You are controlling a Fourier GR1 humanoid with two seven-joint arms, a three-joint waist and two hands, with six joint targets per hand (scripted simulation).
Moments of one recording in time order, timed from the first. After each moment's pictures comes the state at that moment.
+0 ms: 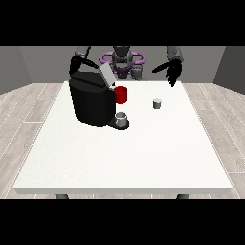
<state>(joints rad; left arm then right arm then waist) -0.20 0.42 0.02 -1.35 -0.21 -0.18 -0.12 -0.09 -0.07 0.02 -1.55 0.16 -0.14 -0.02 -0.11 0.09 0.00</state>
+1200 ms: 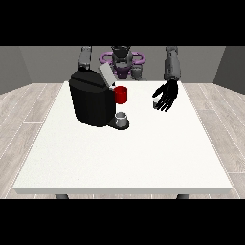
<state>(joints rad) -0.52 0.44 -0.03 -0.89 -0.56 -0.06 -0.20 -0.25 -0.01 0.06 -1.40 0.18 -0.18 0.01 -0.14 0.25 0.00</state>
